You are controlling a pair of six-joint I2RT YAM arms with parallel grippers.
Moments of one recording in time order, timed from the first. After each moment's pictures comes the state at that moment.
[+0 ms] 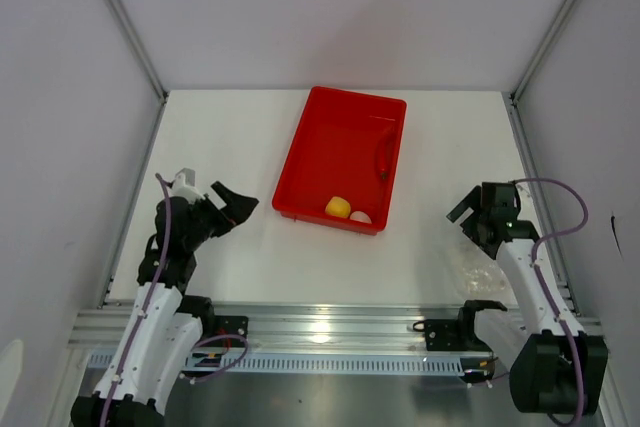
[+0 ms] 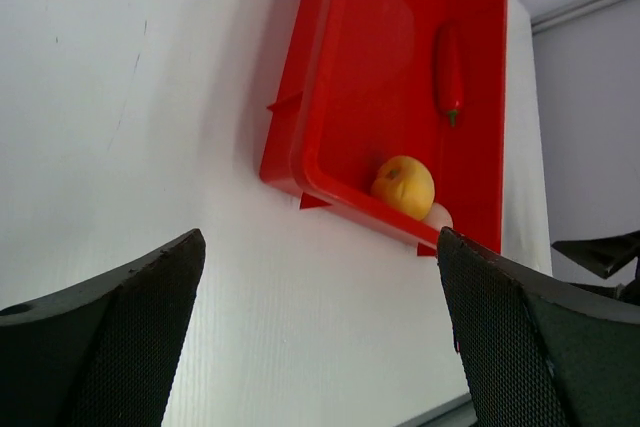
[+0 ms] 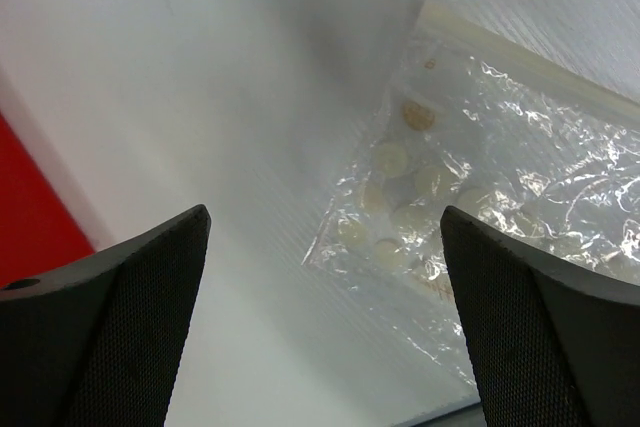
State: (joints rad) left arm -0.06 0.56 0.43 -0.26 0.27 -0.71; right arm -0.03 0.91 0.61 -0.60 0.18 0.70
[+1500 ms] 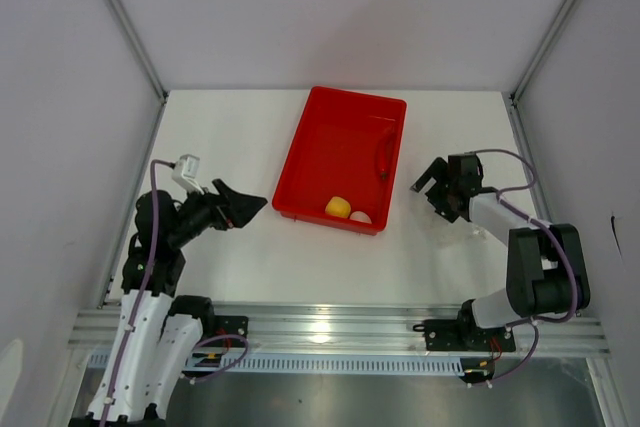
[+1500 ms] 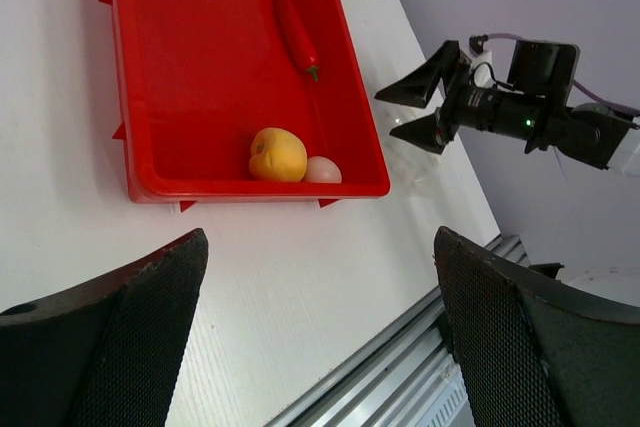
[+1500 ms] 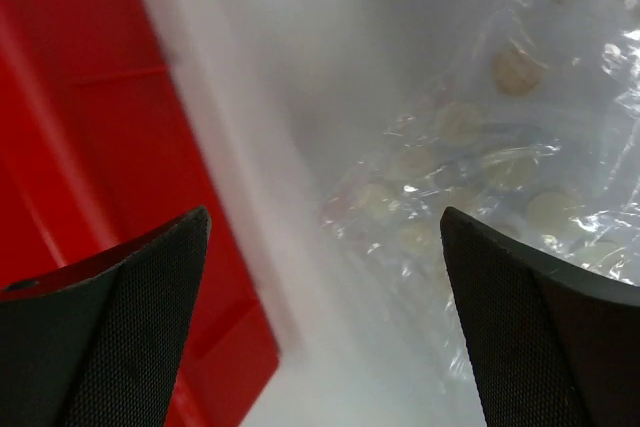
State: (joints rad) left arm -0.06 0.54 0.61 -0.33 0.59 -0.59; right arm 0.12 1.47 0.73 -0.14 -0.01 0.81
